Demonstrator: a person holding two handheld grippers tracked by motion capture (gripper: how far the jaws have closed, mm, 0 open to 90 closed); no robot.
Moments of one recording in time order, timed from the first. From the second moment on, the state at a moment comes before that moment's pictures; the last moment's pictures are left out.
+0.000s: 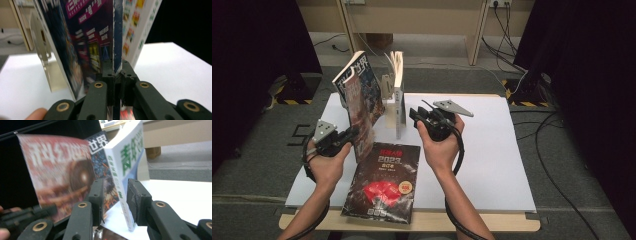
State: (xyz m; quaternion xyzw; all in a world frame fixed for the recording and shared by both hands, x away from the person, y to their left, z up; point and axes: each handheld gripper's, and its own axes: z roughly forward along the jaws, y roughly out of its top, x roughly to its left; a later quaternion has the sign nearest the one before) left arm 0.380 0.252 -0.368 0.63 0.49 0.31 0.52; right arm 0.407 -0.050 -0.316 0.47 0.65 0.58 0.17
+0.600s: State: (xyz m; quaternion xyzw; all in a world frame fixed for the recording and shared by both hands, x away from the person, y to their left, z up) left arm 0.441 0.249 -0.350 0.60 0.51 0.36 0.49; right arm 0.410 -0.077 -0.335 0.50 0.64 0.56 0.16
